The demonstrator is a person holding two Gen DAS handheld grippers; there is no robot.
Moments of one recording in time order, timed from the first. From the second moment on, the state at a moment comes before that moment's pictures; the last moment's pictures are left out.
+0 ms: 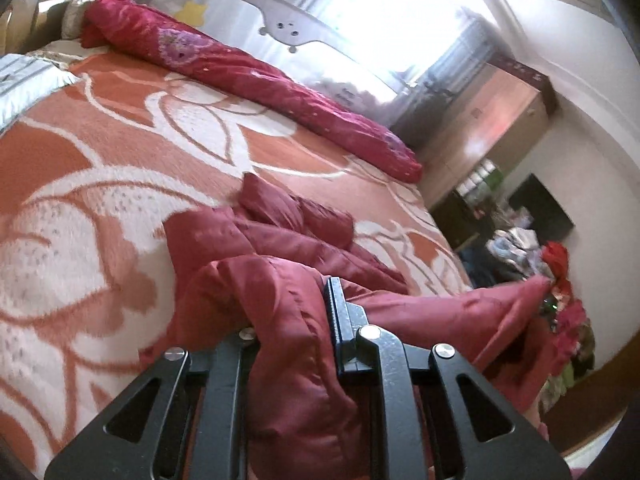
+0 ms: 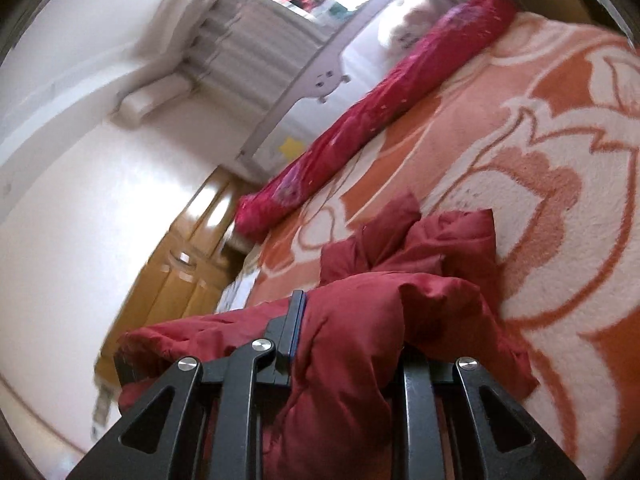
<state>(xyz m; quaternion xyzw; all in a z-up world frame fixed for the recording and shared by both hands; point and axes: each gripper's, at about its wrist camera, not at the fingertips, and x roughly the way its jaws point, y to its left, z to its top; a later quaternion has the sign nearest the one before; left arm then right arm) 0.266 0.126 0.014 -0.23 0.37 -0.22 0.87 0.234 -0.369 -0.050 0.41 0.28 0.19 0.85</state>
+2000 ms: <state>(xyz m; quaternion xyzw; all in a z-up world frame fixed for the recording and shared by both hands) 0.385 -0.021 -0.085 -0.03 0.49 -0.12 0.86 0.381 -0.392 -0.103 0.46 0.31 0.05 0.83</state>
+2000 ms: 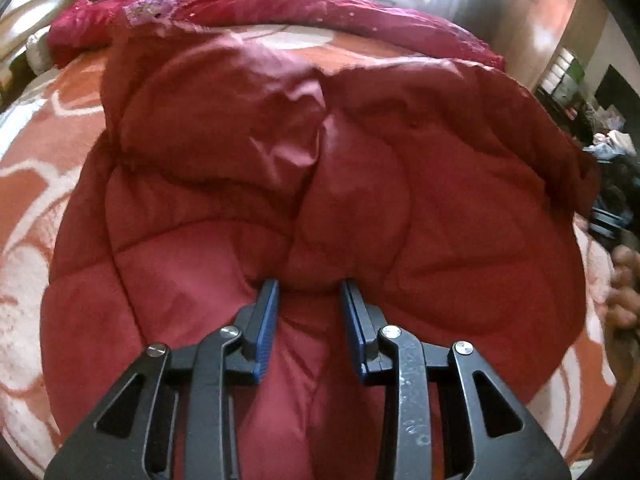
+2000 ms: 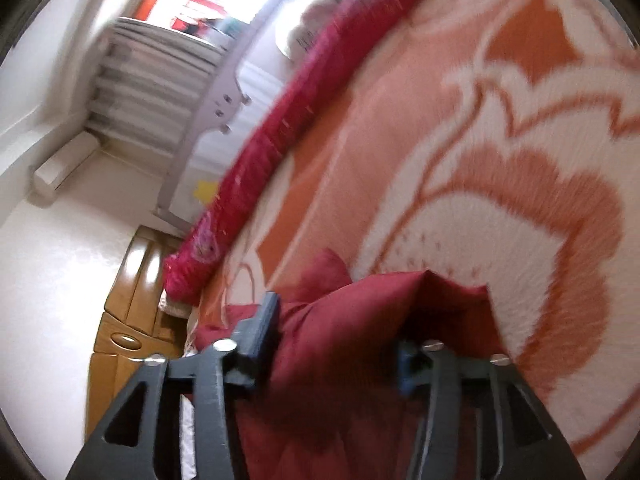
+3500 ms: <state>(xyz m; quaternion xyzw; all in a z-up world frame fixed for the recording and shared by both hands) 0.385 0.060 -0.081 -0.12 0.47 -0.10 0.87 0.428 -0.293 -0.155 0.18 0.46 0.06 0.87</state>
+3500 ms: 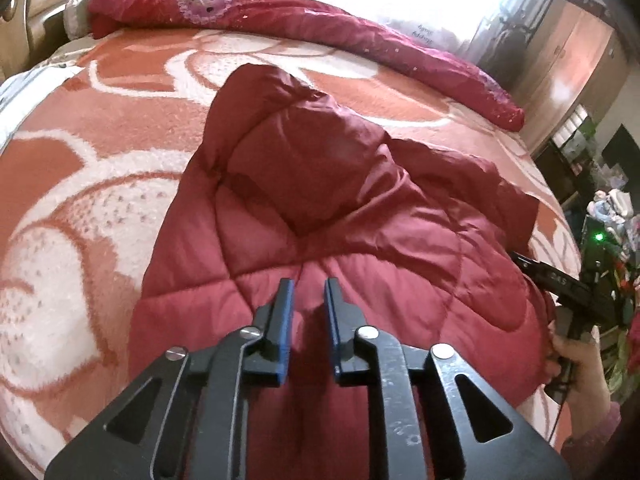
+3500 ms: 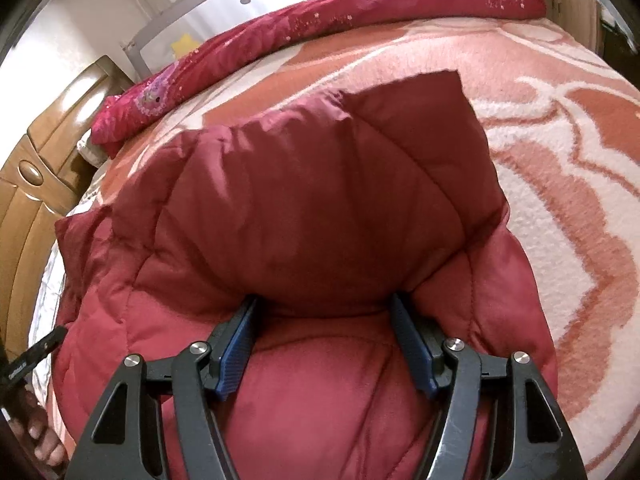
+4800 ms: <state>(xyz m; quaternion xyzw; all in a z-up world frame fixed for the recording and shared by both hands) 0.406 0.152 -0.158 -0.34 0.51 -0.18 0.77 0.383 -0.399 -0.196 0.35 0.50 0.16 0.78</state>
